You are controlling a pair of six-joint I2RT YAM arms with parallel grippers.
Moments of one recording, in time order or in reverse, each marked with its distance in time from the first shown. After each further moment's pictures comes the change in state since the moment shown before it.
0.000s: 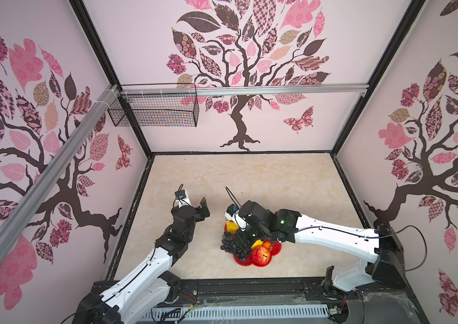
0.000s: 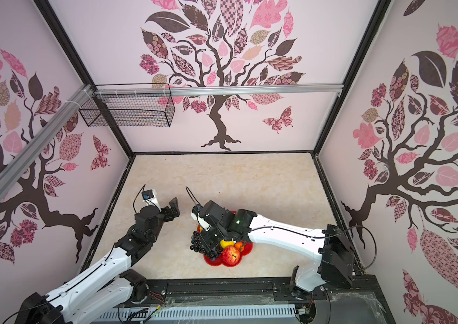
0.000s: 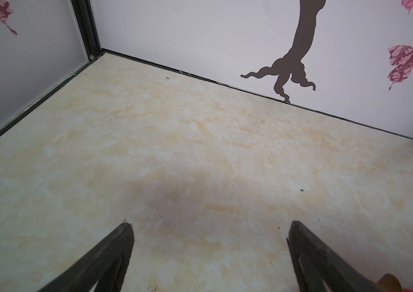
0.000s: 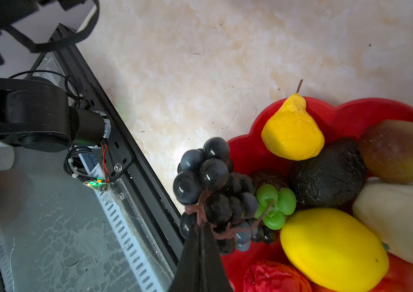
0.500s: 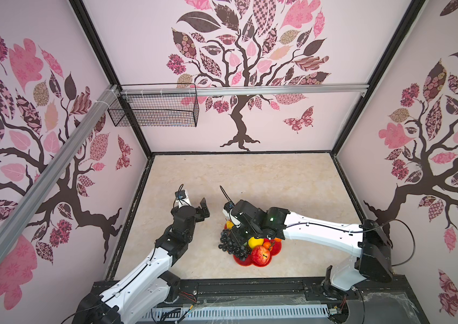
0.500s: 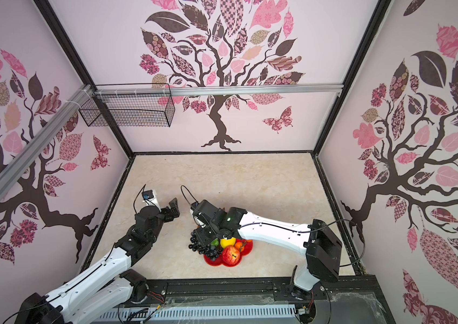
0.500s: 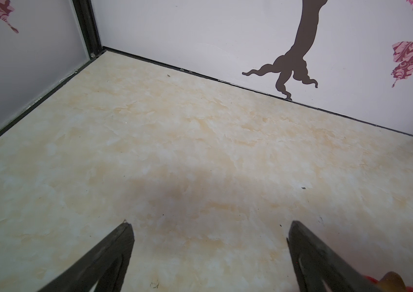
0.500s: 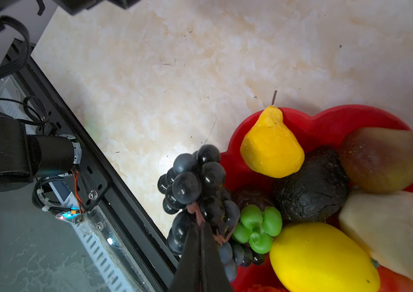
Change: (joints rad) left arm 0.000 0.000 0.000 -0.012 0.000 0.000; right arm -0.018 0.088 0.035 0.024 0.088 0.054
